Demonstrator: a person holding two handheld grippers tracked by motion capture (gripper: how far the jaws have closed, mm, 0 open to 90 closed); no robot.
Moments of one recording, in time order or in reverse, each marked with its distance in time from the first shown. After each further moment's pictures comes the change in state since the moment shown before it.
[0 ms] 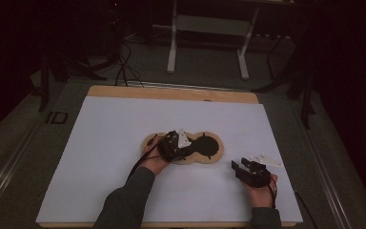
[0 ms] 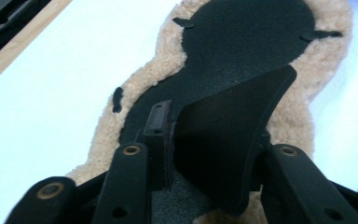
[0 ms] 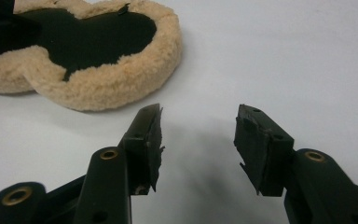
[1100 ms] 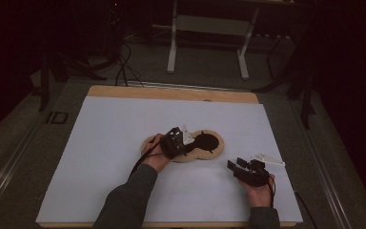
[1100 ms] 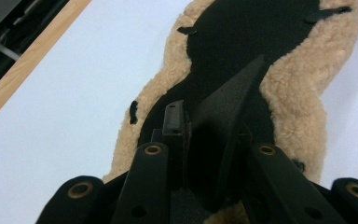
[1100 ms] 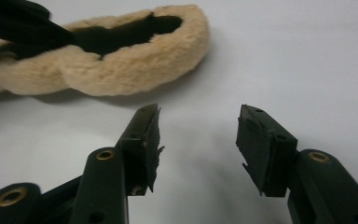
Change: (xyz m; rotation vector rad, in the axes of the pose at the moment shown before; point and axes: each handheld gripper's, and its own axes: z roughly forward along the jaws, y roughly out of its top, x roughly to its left) left arm 0.001 0.017 -0.007 0.057 0.050 0.015; right arm 0.001 0.003 0.001 -0.010 0.128 0.103
